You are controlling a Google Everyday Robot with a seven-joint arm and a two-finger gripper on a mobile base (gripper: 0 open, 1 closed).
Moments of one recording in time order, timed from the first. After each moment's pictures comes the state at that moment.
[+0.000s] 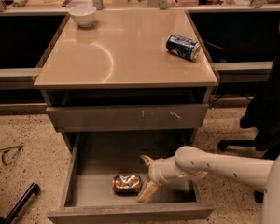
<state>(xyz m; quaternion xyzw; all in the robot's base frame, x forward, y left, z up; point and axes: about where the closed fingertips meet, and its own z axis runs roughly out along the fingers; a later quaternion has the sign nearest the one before) 0.508 -0.004 0.407 -0.61 0.67 0.26 0.32</state>
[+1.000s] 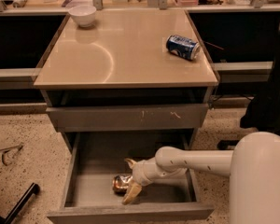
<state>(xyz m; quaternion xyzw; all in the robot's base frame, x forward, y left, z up) 0.511 0.062 0.369 -0.64 0.65 0.28 0.30</state>
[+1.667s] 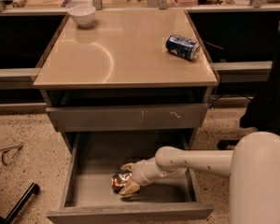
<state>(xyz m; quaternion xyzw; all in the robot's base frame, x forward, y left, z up) 0.510 0.064 0.369 -0.64 0.65 0.28 0.30</state>
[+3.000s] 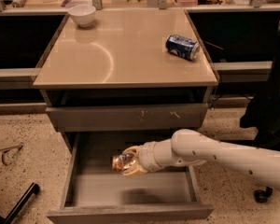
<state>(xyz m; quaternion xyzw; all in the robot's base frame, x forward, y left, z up) 0.500 0.042 0.552 -0.67 0.59 0.22 0.39</state>
